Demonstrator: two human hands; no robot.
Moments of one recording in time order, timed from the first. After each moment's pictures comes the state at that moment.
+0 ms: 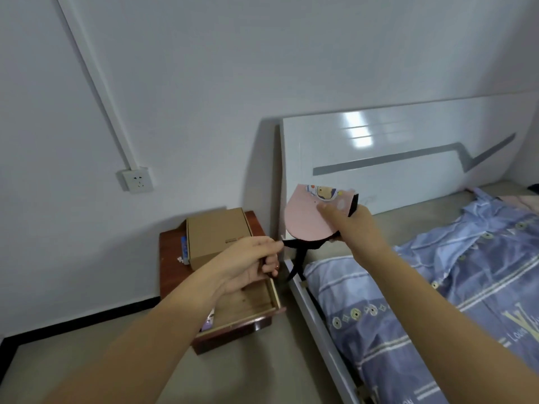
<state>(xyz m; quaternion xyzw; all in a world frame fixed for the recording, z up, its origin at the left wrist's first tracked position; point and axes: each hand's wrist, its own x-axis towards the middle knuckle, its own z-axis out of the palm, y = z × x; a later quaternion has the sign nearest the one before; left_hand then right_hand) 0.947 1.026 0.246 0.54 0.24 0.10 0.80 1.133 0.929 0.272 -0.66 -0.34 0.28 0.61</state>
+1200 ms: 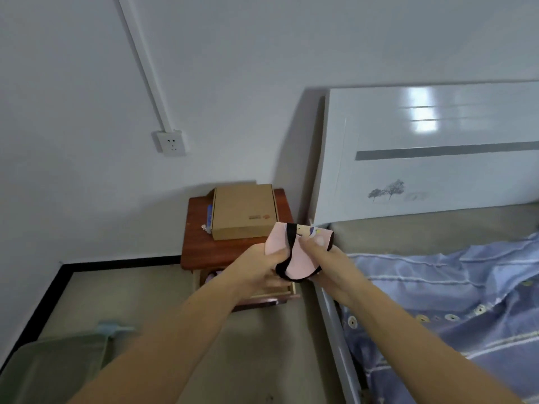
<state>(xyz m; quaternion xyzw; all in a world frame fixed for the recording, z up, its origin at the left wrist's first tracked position) 0.962 1.025 0.184 0.51 0.43 0.16 0.73 1.112 0.964 0.177 -0.54 -0.25 0.59 0.55</state>
